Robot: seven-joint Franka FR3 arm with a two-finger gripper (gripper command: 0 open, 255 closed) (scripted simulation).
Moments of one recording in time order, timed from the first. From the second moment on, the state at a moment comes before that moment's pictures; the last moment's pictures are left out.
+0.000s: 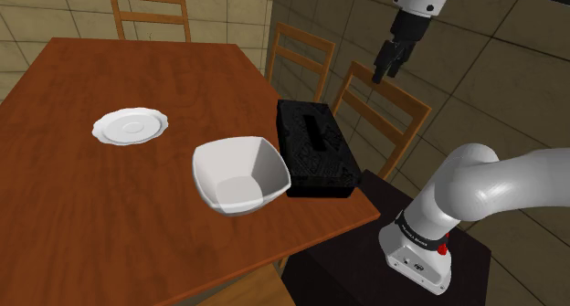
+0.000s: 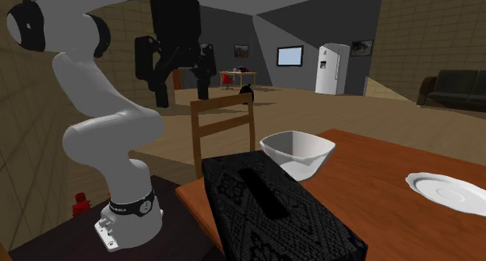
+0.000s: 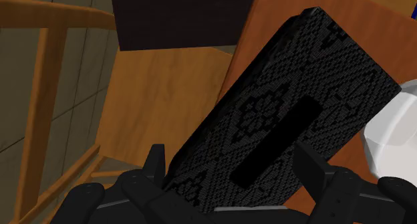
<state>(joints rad) 0.00 -0.83 -0.07 -2.34 -0.06 1.53 0.00</state>
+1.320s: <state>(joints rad) 0.09 -0.57 0.26 -2.44 0.16 1.96 0.40</state>
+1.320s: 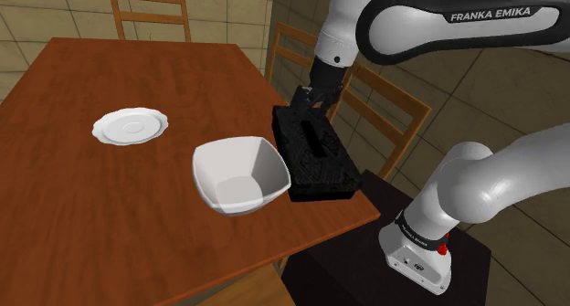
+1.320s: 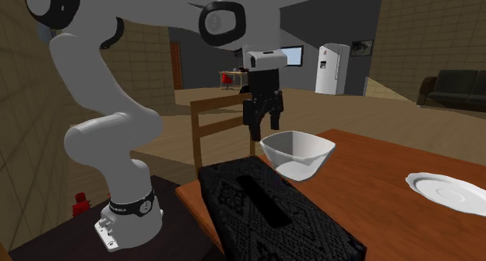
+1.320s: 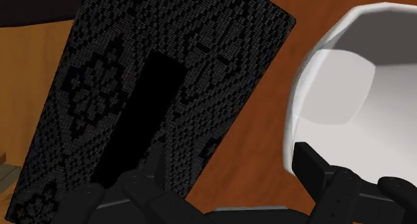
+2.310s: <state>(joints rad) 0.09 -0.30 0.42 -2.41 0.15 2.25 0.58</state>
